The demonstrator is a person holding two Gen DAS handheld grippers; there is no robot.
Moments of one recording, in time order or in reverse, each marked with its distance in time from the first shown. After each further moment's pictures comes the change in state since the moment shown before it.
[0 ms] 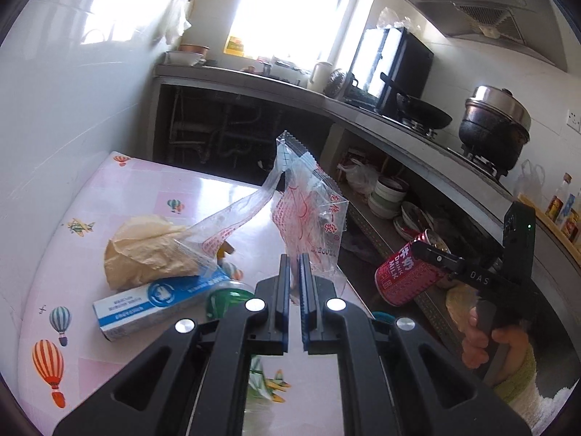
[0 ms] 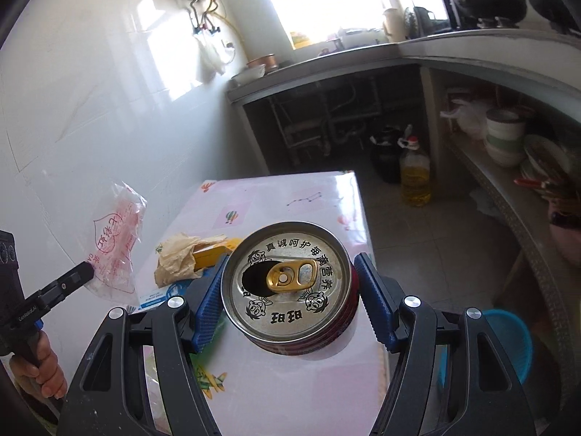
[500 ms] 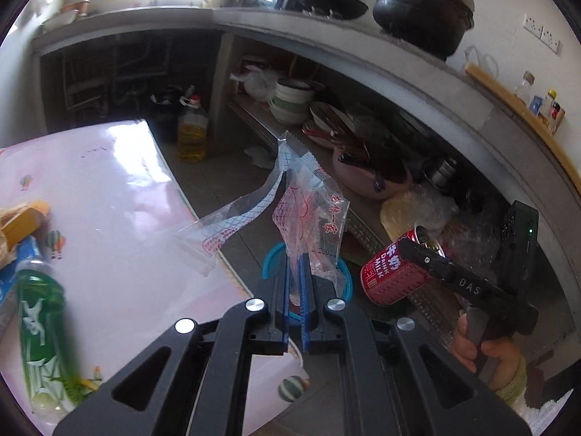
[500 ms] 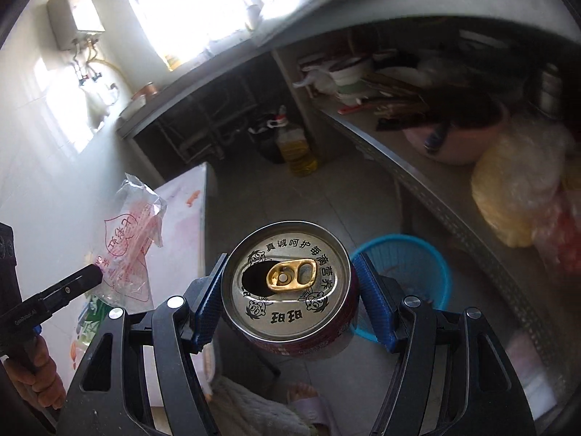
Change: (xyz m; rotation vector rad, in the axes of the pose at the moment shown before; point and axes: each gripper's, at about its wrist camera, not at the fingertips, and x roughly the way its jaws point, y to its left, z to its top) left arm 0.141 -0.180 -0.052 0.192 0.358 -0.244; right arm -0.077 -0.164 -0.092 0.333 0.009 -0.300
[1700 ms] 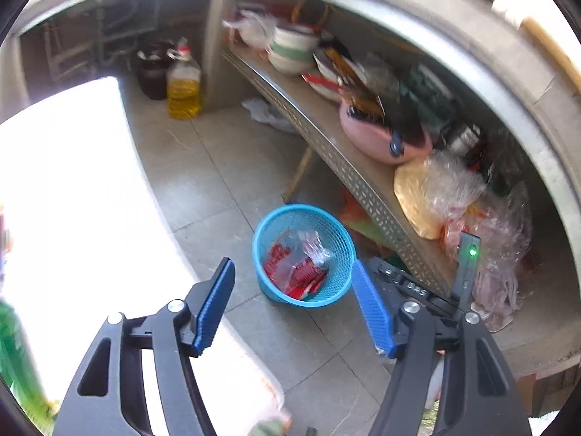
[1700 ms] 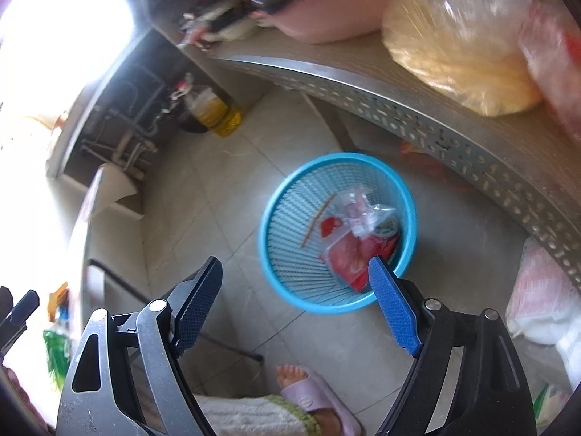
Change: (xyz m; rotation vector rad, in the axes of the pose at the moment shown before) left arm 0.073 -0.001 0.015 -0.041 0.145 0.040; right arm 0.094 -0.122 -0.038 0.310 0.181 -0.086
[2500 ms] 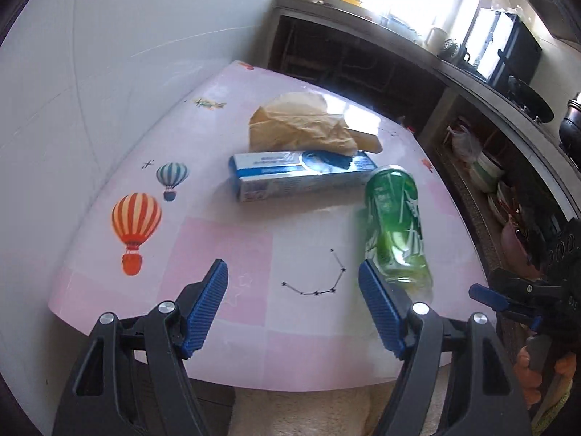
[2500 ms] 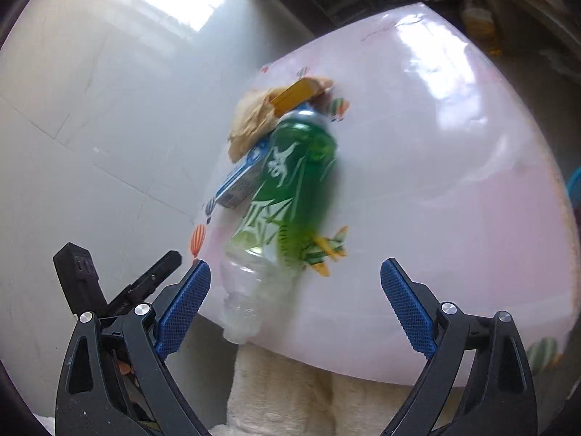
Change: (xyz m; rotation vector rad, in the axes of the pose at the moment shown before) left arm -0.234 0.224 -0.216 -0.540 -0.293 0.469; right arm -0.009 0.319 -0.164 -0.572 0.454 0.529
